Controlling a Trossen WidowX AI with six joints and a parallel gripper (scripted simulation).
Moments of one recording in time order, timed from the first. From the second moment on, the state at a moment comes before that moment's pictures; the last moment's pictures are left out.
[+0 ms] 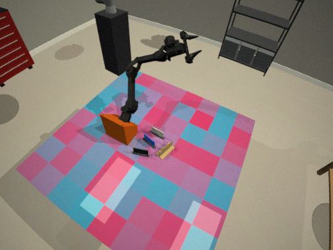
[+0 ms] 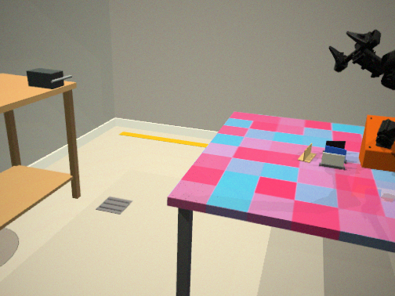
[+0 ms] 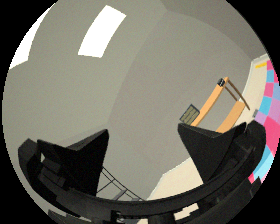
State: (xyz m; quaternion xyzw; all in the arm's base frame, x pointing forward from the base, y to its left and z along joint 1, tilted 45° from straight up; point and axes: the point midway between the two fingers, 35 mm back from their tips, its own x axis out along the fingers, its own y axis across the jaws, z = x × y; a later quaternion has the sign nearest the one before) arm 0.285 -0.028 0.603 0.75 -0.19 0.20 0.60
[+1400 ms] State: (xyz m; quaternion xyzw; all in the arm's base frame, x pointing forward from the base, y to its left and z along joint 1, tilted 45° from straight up) arm 0.382 -0.171 0.156 0.23 0.41 -0.16 0.87
